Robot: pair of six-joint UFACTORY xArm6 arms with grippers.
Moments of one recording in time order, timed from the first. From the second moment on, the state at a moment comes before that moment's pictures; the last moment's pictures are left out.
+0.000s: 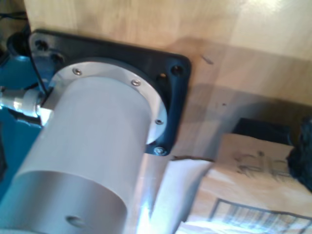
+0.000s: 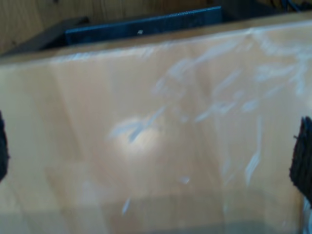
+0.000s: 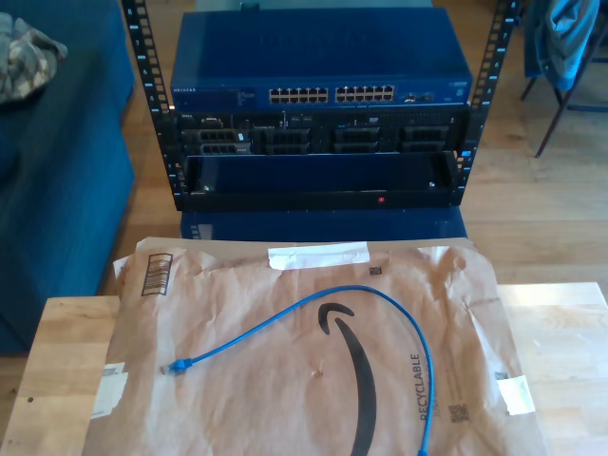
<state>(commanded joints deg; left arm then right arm) 65.5 -30.8 -32.3 -2.2 88.5 -32.0 -47.3 -32.5 -32.3 4.6 70.1 51.4</state>
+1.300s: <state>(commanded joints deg) 29.5 -25.4 -44.0 -10.9 89.6 -64.0 37.5 0.8 -58.5 4.6 51.6 100.6</state>
